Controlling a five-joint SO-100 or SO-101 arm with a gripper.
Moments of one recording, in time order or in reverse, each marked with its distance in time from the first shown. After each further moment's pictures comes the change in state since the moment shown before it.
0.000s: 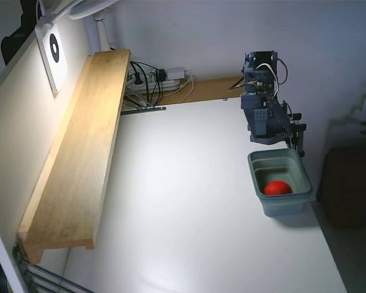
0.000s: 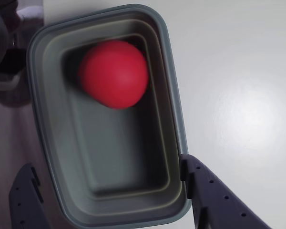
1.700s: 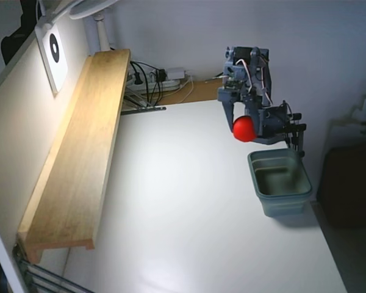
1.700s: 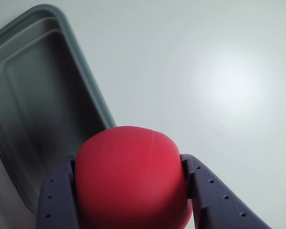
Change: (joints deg) arm 10.5 10.0 11.4 0.0 0.0
